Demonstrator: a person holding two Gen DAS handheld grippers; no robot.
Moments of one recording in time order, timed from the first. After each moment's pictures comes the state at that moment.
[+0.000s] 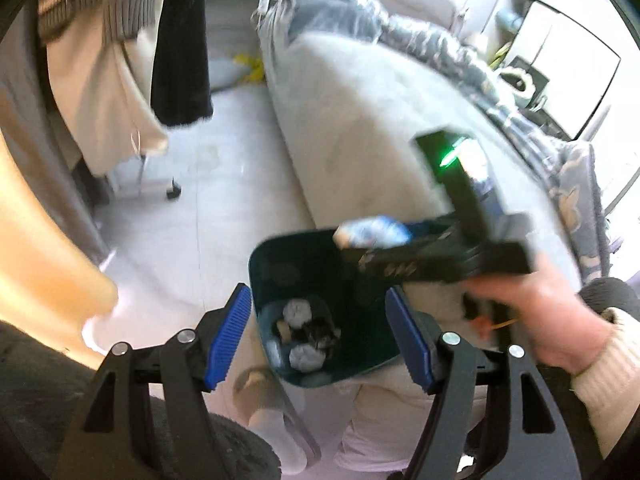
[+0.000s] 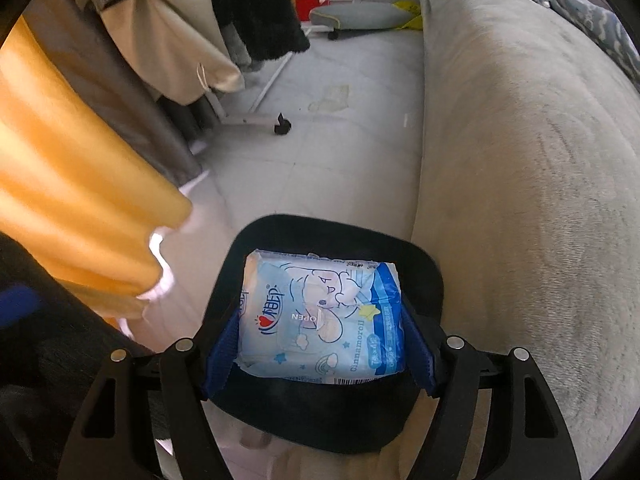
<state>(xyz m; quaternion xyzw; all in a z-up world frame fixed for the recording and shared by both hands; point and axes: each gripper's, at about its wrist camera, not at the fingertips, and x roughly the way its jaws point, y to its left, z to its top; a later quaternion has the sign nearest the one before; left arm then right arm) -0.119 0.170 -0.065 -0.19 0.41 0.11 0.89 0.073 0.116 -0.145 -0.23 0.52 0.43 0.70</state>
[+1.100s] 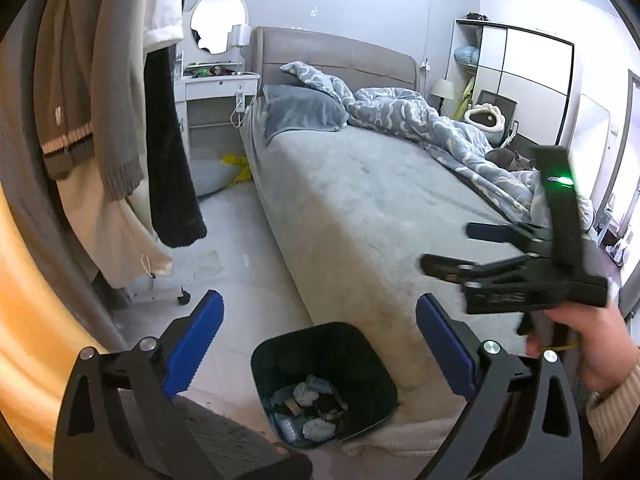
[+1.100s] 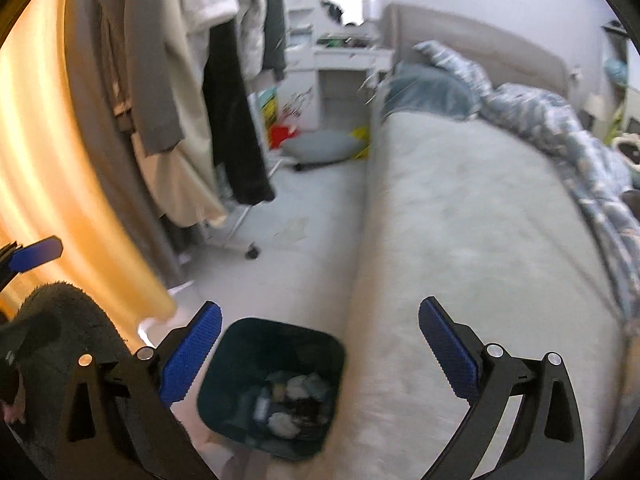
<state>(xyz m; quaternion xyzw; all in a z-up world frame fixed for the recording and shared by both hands) -0.119 0.123 0.028 -0.10 0.28 0.12 0.95 0.050 -0.015 0.029 -0.15 0.31 0.40 0.85</state>
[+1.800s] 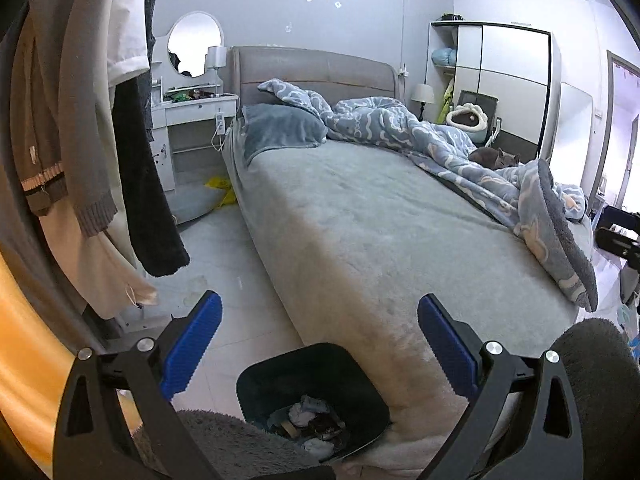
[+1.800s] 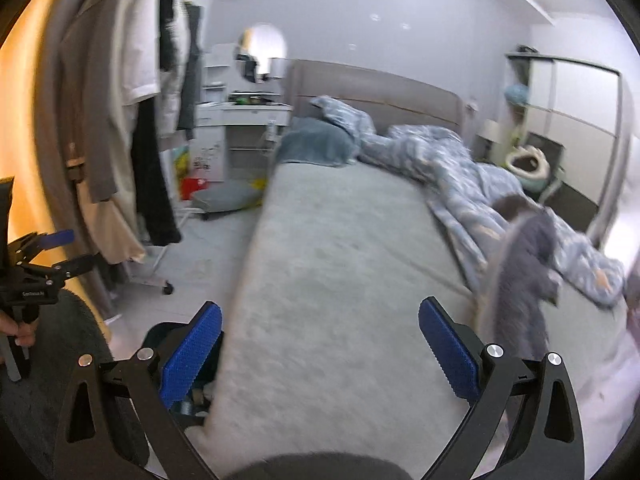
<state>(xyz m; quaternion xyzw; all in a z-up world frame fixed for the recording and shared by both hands) -0.098 0.098 0.025 -0.05 0.26 0.10 0.96 0.009 -0.201 0.086 -0.11 0.23 0.27 0.93</state>
